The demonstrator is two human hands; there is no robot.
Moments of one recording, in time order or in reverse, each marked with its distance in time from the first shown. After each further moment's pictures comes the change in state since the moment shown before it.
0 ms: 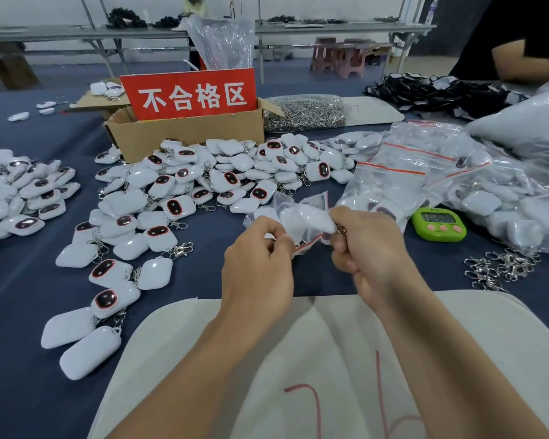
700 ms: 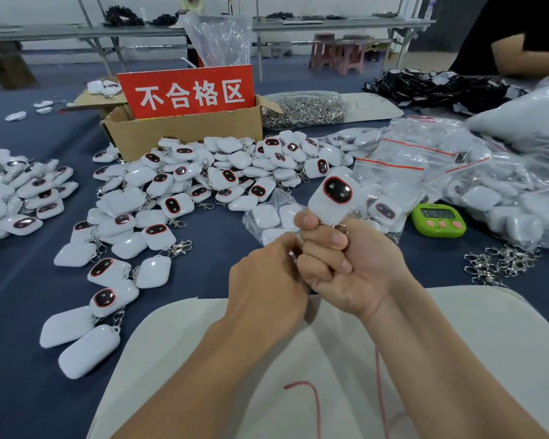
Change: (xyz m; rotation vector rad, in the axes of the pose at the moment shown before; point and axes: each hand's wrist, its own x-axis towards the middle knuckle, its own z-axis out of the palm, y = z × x) left_hand -0.010 0.004 0.001 0.462 -0.268 0.121; right_hand -0.025 -0.009 0.009 0.731 -0.620 0.427
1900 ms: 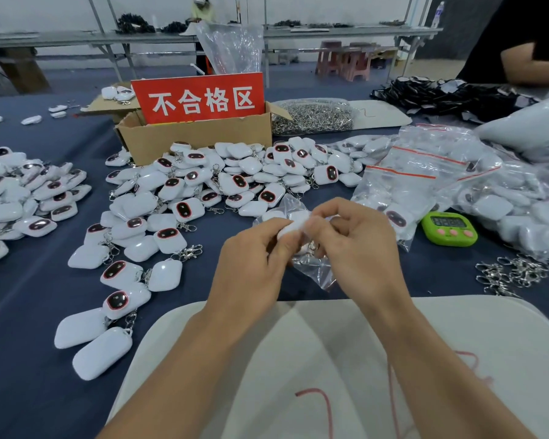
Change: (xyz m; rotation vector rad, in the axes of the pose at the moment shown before) left_hand 0.014 -0.028 -0.020 -0.348 0.258 0.202; right_hand 0.015 0.011 -0.012 -1.245 0.455 -0.755
